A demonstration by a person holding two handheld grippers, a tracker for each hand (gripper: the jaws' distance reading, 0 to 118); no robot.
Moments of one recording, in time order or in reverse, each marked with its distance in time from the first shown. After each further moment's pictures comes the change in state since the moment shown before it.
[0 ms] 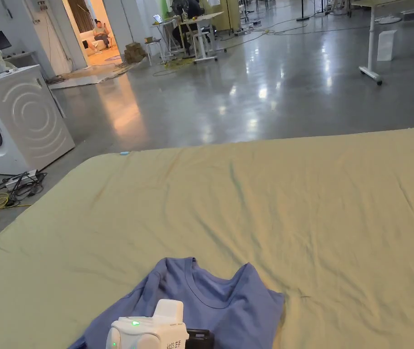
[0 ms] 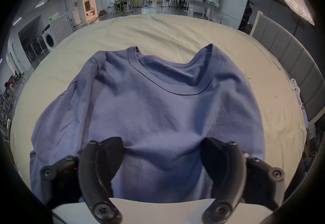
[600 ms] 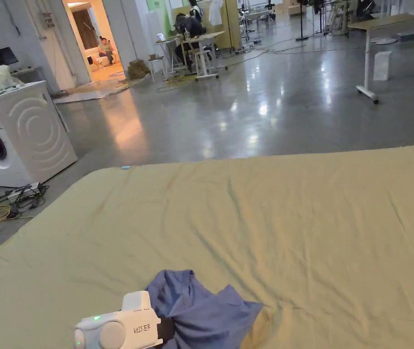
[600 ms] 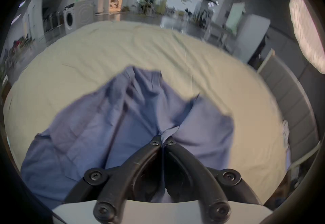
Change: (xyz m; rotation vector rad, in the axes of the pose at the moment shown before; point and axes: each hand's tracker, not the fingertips) left arm -0.030 0.022 0.074 0.149 -0.029 0.317; right arm 0.022 -0.010 0.028 -0.004 -0.005 0.011
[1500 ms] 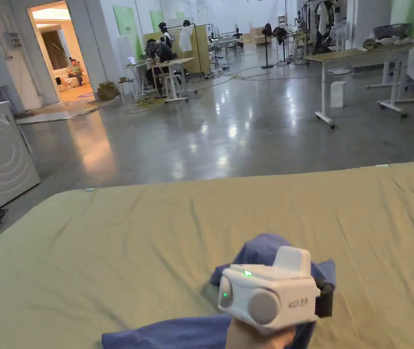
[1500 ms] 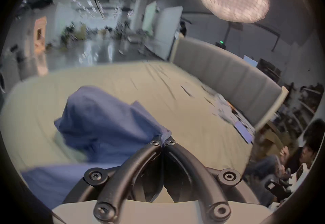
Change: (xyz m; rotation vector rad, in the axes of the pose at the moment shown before) left arm 0.349 -0.054 0.001 -0.003 -0.568 -0.503; right arm 0.040 -0.028 0.045 0.033 -0.130 -0.148
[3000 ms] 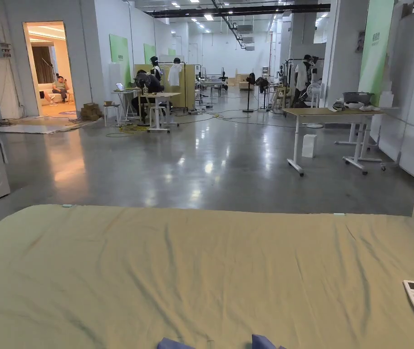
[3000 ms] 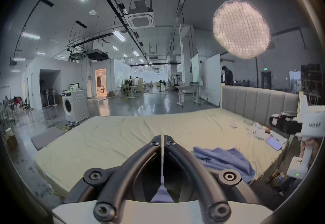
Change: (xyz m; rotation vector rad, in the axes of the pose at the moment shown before) left arm 0.054 -0.147 0.371 0.520 0.665 -0.095; right arm -0.078 0.093 0.049 0.410 0.210 0.168
